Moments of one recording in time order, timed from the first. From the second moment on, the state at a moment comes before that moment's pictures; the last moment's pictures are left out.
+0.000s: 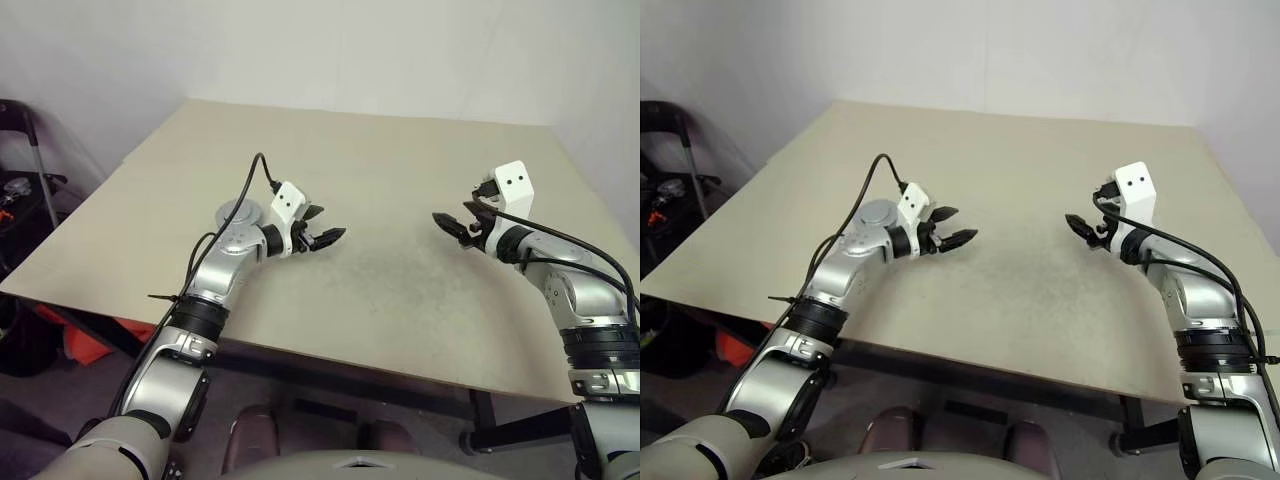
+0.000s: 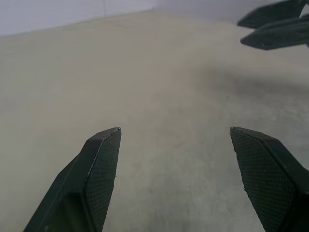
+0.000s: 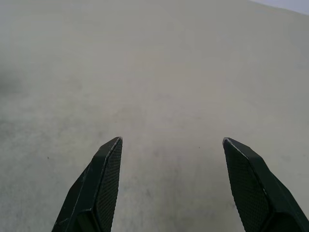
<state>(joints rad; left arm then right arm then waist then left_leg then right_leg) -0.64 0.20 -0.17 0.39 -0.22 0.24 -0.73 -0.40 -0.69 -0.07 0.14 0.39 0.51 0.50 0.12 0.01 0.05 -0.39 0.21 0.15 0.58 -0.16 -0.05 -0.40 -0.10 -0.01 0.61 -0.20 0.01</state>
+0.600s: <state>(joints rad) -0.64 0.19 -0.15 0.39 -0.19 0.23 -0.68 -0.41 -0.59 -0.08 0.21 0.29 0.45 0.50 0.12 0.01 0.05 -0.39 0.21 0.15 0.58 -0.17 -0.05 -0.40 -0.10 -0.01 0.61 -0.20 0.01</state>
